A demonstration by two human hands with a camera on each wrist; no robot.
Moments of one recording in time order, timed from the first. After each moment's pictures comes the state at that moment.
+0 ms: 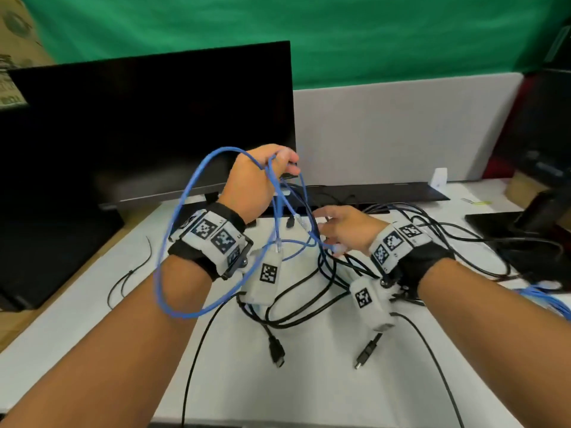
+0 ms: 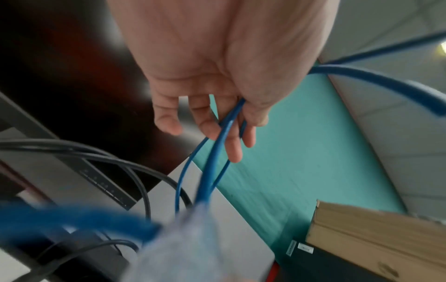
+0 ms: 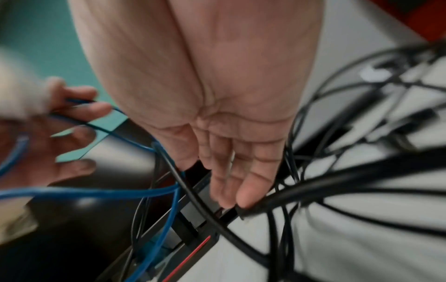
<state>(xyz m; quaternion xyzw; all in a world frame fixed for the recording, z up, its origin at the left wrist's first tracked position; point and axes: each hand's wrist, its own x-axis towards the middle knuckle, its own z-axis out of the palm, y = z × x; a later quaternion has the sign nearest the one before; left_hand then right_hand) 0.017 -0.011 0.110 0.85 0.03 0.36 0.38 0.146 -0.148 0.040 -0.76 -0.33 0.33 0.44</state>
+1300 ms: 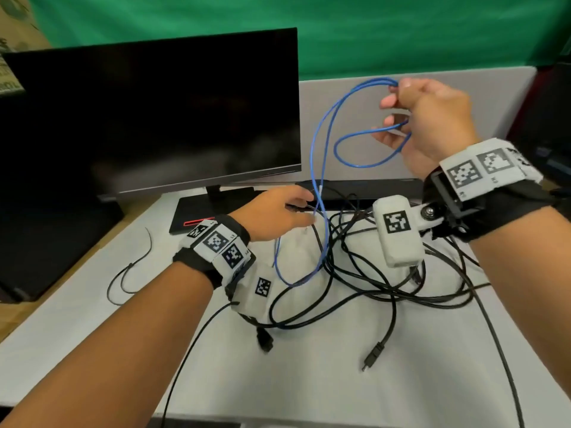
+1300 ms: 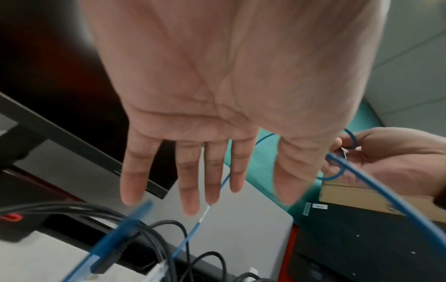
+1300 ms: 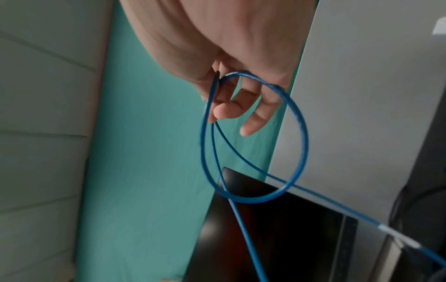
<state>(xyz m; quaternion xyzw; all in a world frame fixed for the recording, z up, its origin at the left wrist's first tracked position) 0.017 -0.008 0.079 0.93 0.09 0.07 0.35 0.155 -0.175 0.164 -0.57 -0.20 0.06 0.80</state>
